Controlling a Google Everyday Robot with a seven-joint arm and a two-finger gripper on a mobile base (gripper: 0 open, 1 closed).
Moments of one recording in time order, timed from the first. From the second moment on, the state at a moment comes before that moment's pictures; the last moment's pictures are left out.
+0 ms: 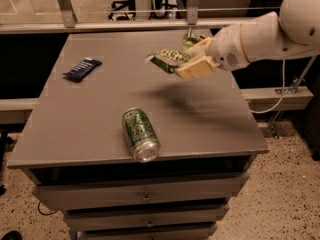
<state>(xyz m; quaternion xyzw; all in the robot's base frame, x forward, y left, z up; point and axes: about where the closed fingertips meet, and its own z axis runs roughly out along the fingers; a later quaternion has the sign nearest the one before) 0.609 -0.071 0.926 -0.54 0.68 0.20 0.44</state>
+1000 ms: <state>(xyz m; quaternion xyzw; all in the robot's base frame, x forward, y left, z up) 0.522 -0.131 0.876 -0.55 0.73 0.24 0.34</state>
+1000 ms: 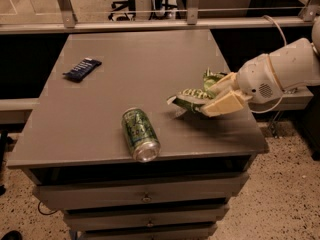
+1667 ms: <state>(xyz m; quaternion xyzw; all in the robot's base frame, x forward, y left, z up) 0.496 -0.124 0.851 -0.55 0.73 0.28 0.30</state>
